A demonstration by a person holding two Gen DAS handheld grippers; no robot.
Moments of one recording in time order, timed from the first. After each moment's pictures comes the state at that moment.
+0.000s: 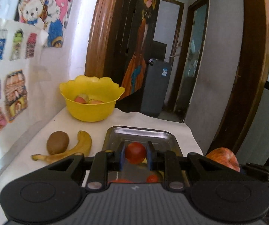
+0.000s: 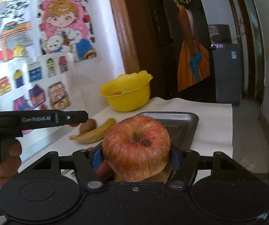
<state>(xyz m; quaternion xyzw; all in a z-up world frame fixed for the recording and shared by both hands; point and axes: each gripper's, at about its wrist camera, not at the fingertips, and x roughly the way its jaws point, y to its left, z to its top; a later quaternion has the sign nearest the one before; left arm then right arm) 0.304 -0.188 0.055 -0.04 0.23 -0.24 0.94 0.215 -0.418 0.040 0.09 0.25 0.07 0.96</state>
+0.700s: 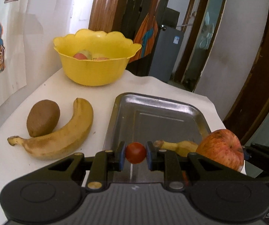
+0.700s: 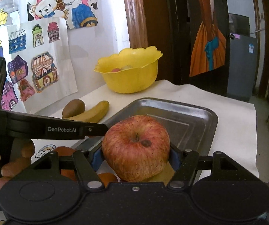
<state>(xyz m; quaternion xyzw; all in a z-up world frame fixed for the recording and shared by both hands) 0.385 -0.204 -0.004 -0.03 0.35 -0.23 0.91 0.303 -0.406 0.001 0.03 0.31 0.10 0.94</state>
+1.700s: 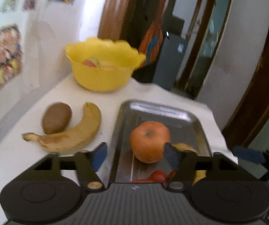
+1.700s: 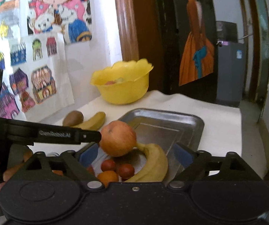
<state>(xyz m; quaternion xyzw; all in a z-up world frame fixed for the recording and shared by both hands) 0.352 -0.188 0.022 -0.06 0.32 -0.20 0.92 0.256 -0.405 0.032 0.04 0.27 0.06 0.96</state>
